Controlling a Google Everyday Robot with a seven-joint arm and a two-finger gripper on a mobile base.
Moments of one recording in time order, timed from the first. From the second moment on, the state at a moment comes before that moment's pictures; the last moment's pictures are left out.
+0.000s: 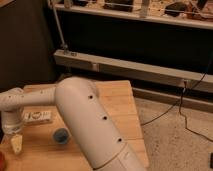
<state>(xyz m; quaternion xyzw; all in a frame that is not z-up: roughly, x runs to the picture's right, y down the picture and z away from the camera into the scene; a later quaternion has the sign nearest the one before) -0.463 0.271 0.728 -0.47 -0.30 -0.28 0.78</state>
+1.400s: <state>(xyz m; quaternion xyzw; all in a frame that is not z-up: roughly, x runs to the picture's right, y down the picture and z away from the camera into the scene) -0.563 0.303 0.654 -0.45 -0.36 -0.35 0.74</state>
